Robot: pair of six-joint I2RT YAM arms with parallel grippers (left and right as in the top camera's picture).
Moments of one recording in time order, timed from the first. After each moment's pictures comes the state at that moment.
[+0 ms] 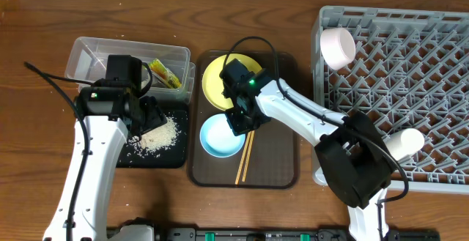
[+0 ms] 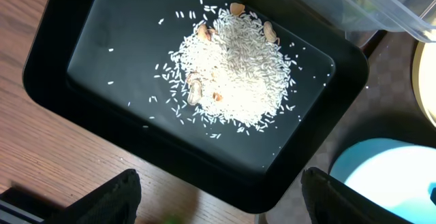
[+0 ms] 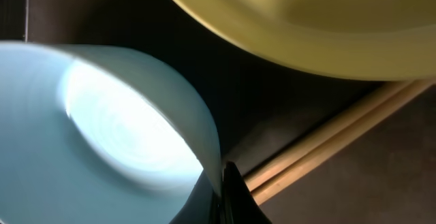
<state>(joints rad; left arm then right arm) -0.01 1.34 1.16 -1.19 -0.12 -0.51 0.71 2.07 1.52 -0.92 -0.21 0.30</state>
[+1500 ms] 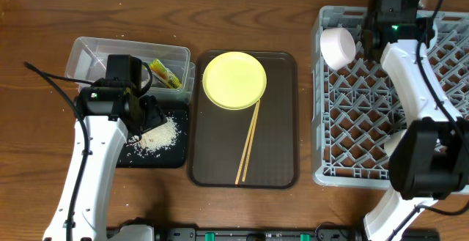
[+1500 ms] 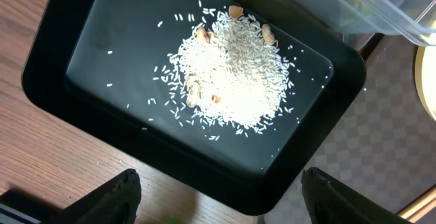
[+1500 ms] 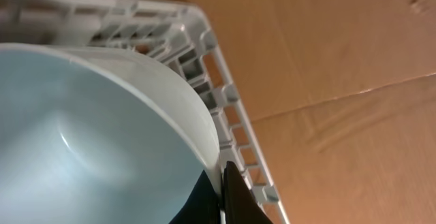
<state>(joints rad) -0.01 1.34 1.16 -1.18 -0.12 -0.51 0.02 1.94 1.61 -0.61 1.08 -0.08</state>
